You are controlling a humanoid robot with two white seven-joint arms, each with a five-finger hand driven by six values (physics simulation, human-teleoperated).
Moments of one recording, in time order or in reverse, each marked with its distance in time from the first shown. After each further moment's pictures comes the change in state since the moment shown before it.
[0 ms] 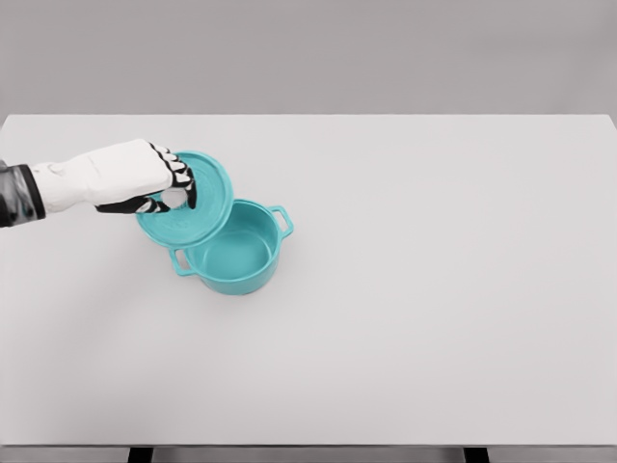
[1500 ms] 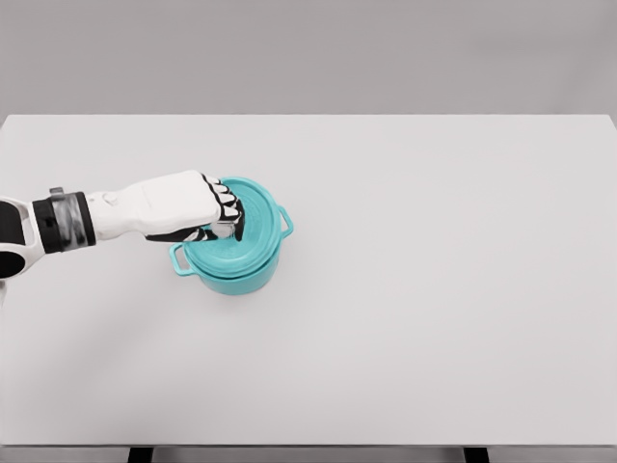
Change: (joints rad) left arm 0.031 -0.079 -0.064 -0.065 -0.013 0.003 0.007; right arm 0.000 0.000 0.000 0.000 0.000 0.000 0.000
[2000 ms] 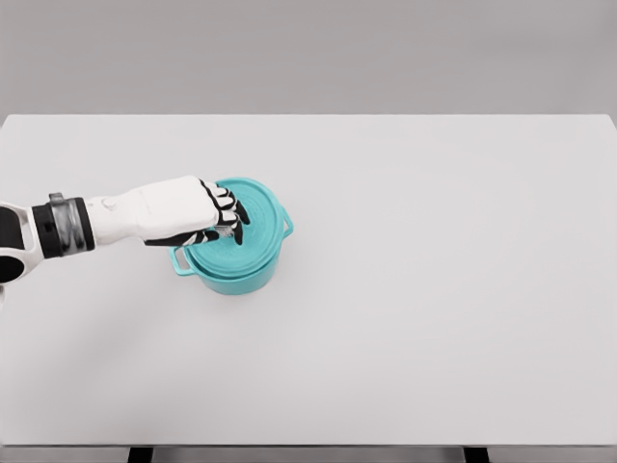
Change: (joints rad) left arm 0.012 0.006 0.001 0.001 0.003 0.001 0.000; right arm 0.000 0.000 0.000 0.000 0.000 0.000 0.000
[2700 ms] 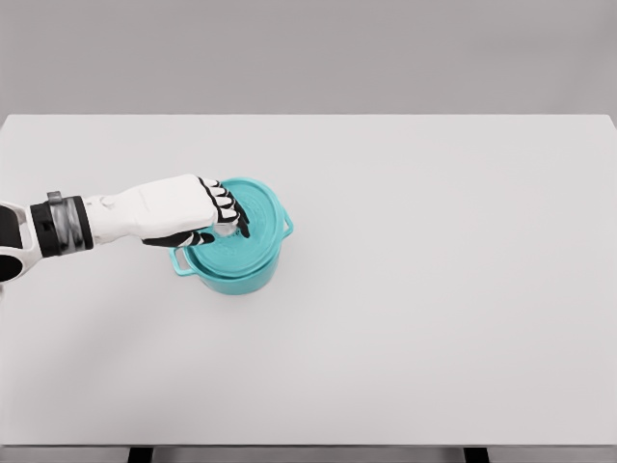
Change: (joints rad) left arm -0.002 0.001 0.005 0.000 0.001 -0.003 -0.002; right arm 0.000 0.000 0.000 0.000 0.000 0.000 0.000
